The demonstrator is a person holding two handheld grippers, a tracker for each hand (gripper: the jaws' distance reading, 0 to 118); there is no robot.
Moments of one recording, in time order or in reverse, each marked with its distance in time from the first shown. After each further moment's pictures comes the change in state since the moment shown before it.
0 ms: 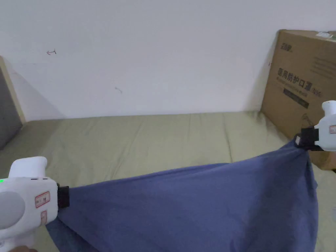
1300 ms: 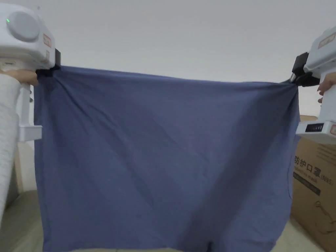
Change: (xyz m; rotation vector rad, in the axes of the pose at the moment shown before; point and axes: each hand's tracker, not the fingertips) left arm -0.004 0.379 0.064 0.503 0.140 -0.005; right arm -0.098 0.303 0.063 0.349 0.016 -0.200
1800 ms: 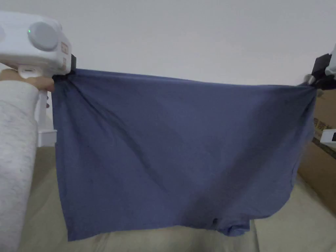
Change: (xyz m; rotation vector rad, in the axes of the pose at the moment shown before) left arm 0.035 -0.141 -0.090 -0.220 -0.005 -0.036; right arm 0.043 -0.108 -0.121 -0.220 -0.050 0.047
